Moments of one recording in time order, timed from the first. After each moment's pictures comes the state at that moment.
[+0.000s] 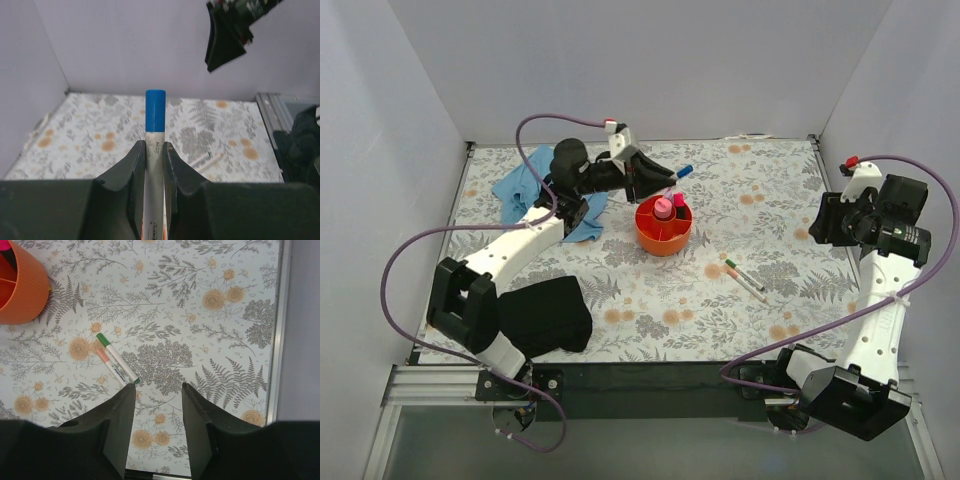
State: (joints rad) left arm -0.55 1.61 1.31 0.36 0.93 -0.02; right arm -0.38 1.06 1.25 -0.98 -0.42 -0.28
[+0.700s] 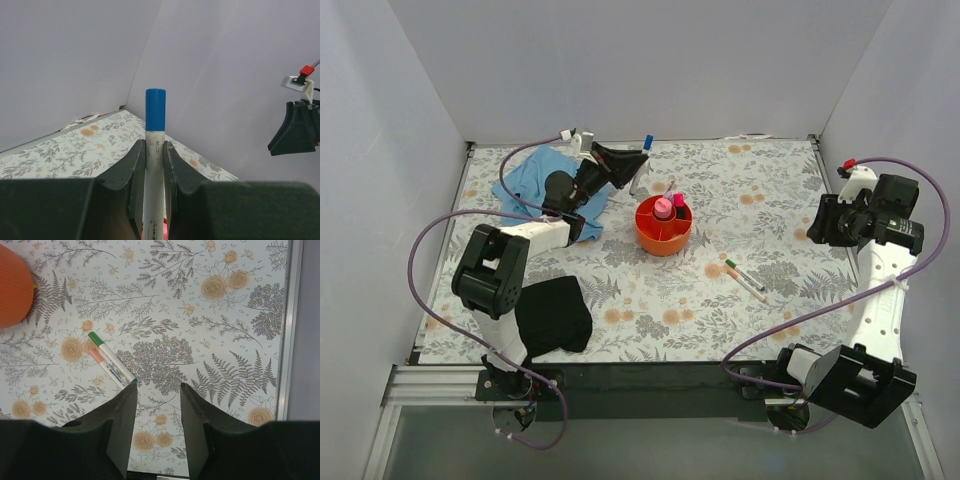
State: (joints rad) left arm -0.40 1.82 1.06 1.21 0.51 -0.61; right arm -0.38 1.13 1.20 -0.93 -0.40 -0.24
